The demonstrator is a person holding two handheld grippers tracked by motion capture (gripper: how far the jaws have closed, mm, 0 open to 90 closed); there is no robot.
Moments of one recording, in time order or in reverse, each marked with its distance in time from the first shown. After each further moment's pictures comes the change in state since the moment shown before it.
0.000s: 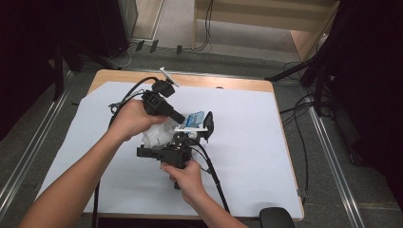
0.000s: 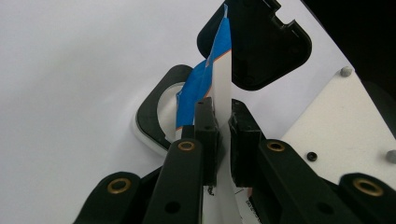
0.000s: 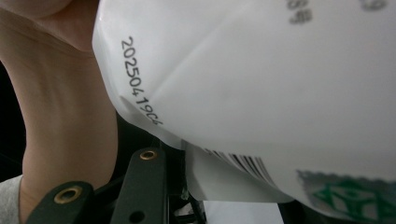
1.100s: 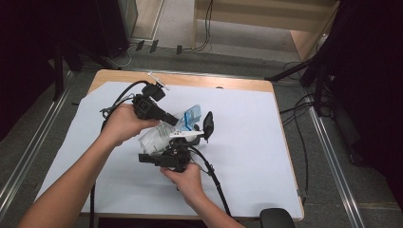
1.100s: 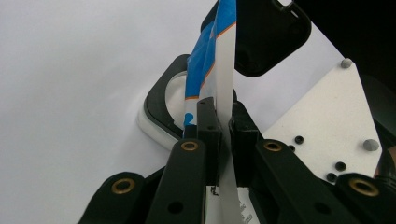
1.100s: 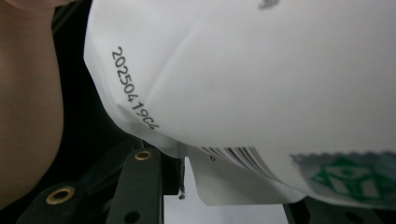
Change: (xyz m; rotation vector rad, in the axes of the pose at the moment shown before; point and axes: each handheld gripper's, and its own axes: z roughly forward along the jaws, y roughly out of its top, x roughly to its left) left arm 0.012 -0.027 -0.009 -0.067 -0.027 0.036; right arm -0.009 -0.013 0.007 0.087 -0.179 -0.111
